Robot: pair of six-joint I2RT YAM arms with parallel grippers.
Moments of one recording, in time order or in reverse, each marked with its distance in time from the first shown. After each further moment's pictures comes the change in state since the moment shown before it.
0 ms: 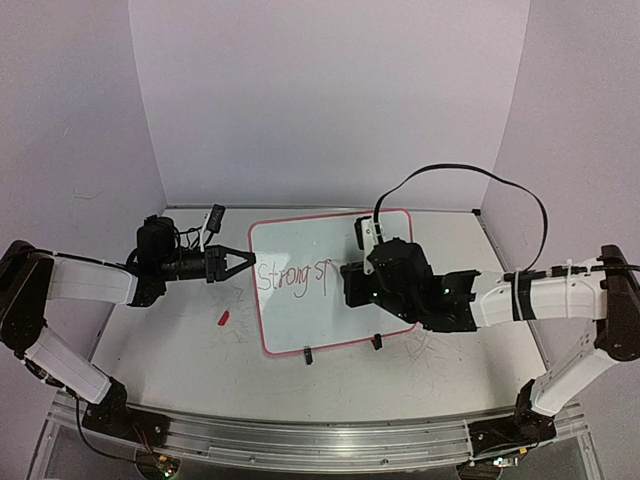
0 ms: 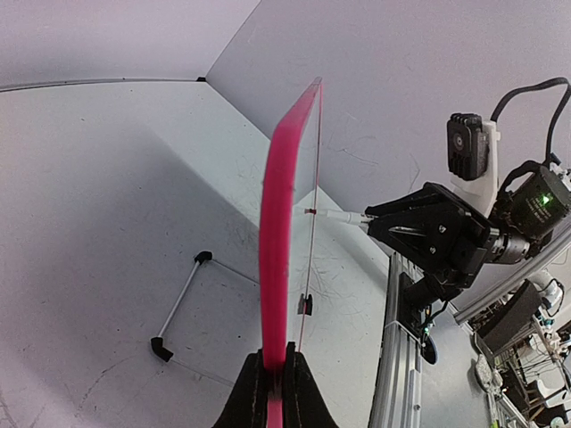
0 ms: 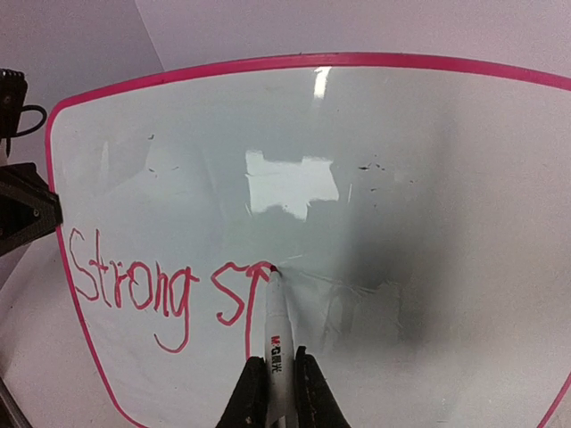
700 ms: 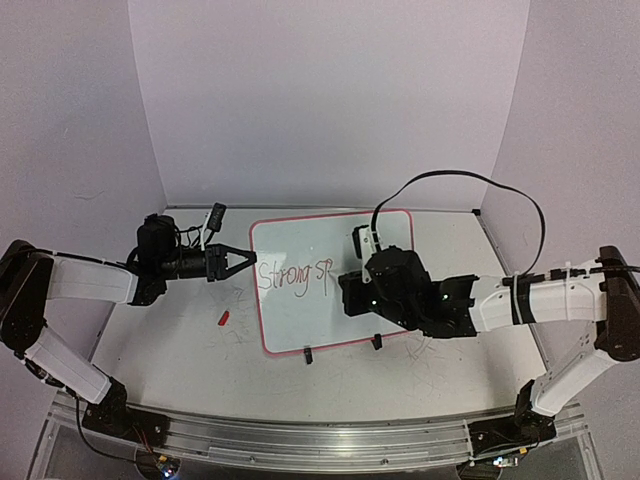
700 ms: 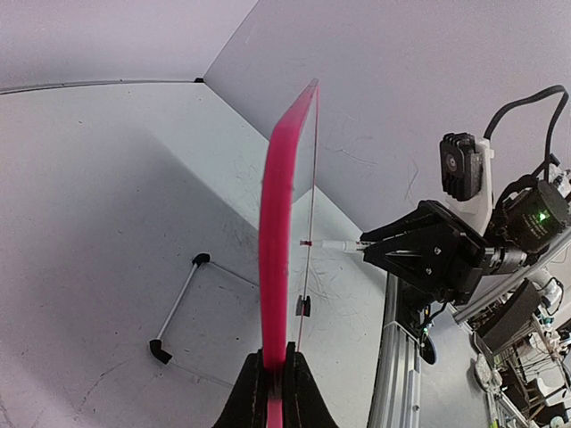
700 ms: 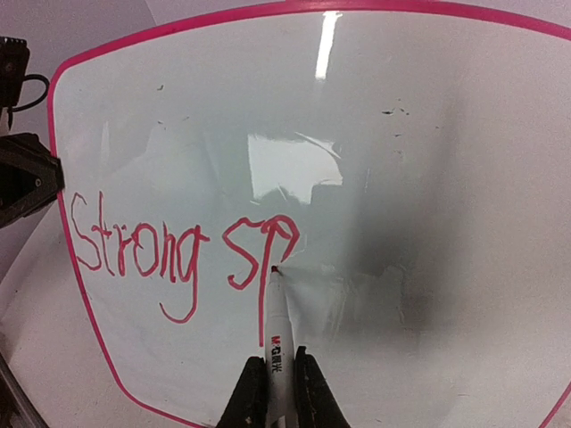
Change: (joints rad) left arm -0.004 0.000 0.011 -0.005 0.001 0.000; right arm 0.027 0.000 -0.020 -0.026 -0.014 0.047
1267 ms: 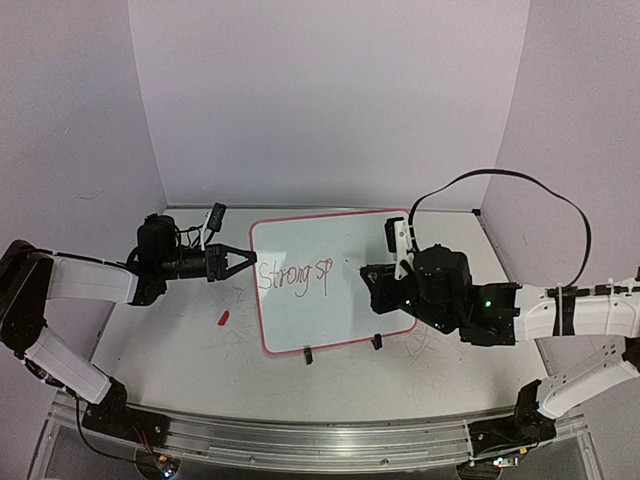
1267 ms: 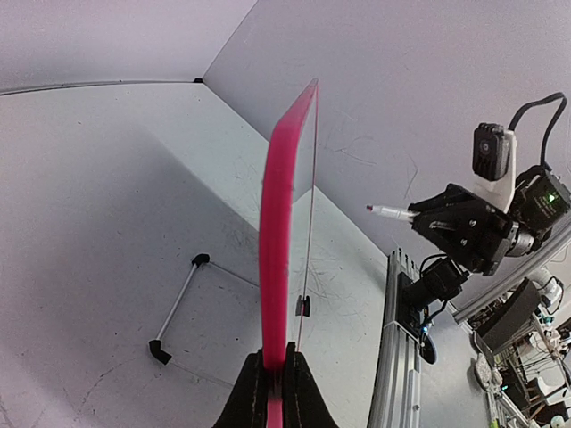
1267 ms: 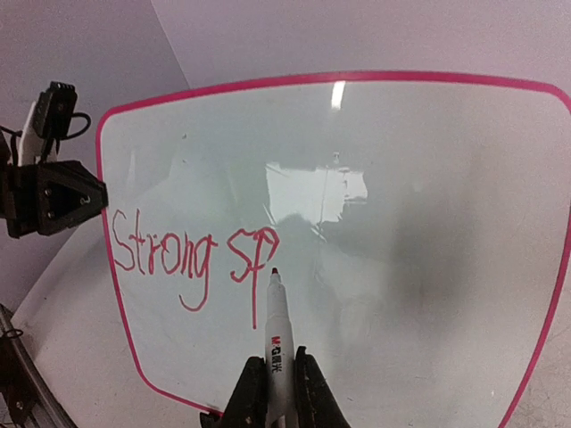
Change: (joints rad) left arm -0.001 0.000 0.000 -0.001 0.000 0.002; right arm 0.001 -0.233 -0.148 0.041 -0.011 -0.039
